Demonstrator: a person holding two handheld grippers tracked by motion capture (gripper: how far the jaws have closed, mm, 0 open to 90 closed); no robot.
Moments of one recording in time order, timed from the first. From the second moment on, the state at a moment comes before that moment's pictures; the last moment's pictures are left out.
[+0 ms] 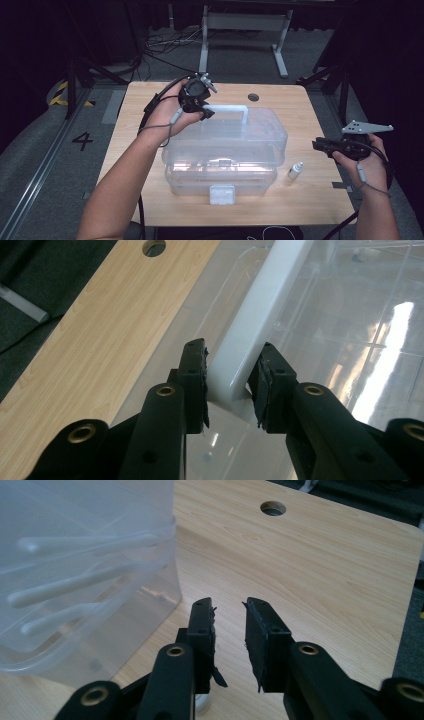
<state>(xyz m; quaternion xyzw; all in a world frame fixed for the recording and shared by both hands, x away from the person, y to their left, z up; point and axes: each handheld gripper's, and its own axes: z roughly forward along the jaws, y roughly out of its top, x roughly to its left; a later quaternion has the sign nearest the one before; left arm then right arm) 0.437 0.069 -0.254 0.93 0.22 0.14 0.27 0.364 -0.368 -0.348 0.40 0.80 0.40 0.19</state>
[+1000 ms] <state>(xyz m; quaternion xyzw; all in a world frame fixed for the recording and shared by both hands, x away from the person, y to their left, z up) 0.467 0.068 -0.245 0.93 0.25 0.11 0.26 0.347 -0.300 -0.355 0.22 0.82 0.51 0.09</state>
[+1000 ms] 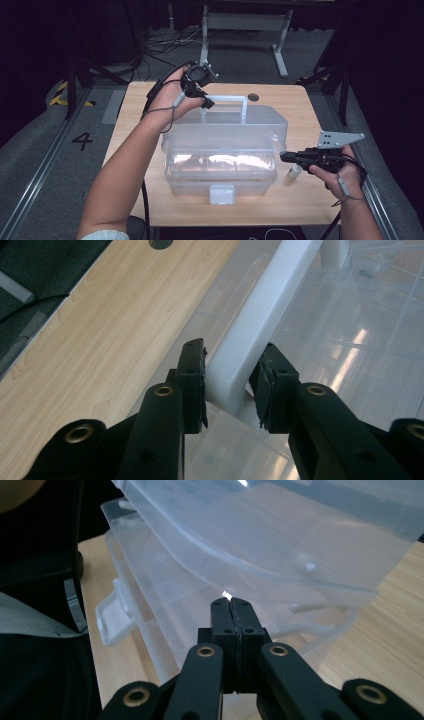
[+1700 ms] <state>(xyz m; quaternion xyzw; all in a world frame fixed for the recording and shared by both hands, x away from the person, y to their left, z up) 0.430 0.092 -0.219 0.88 0.26 0.17 0.36 0.351 -0.297 -0.350 0.22 0.83 0.51 0.09</state>
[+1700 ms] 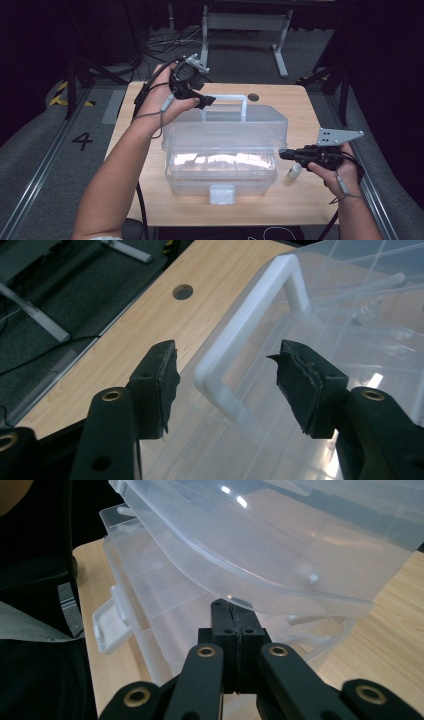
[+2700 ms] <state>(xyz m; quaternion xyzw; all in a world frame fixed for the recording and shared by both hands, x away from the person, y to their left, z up) 0.348 0.143 -0.217 0.85 0.25 0.14 0.45 0.369 -0.288 -0.337 0.24 0.79 0.55 0.13</state>
